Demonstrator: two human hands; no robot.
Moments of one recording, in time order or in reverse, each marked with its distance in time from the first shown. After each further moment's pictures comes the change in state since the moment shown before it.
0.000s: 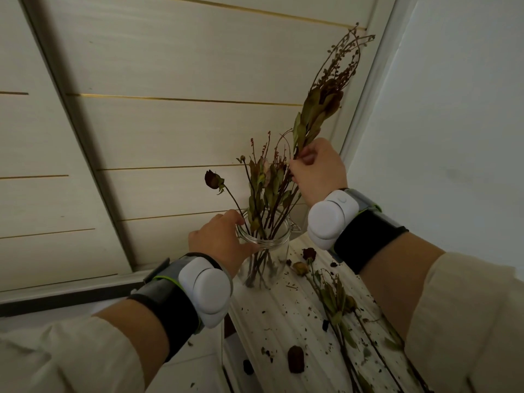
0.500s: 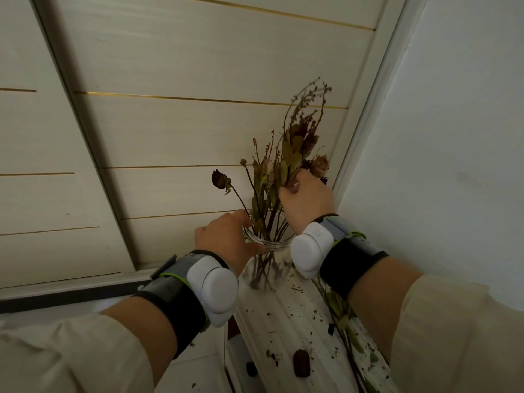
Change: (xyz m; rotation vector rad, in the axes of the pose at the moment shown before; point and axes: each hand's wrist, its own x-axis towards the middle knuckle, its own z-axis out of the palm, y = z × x) left_hand 0.002 0.002 -0.008 0.081 -0.008 0.053; right_hand -0.025 0.013 0.024 -0.262 -0.175 0.024
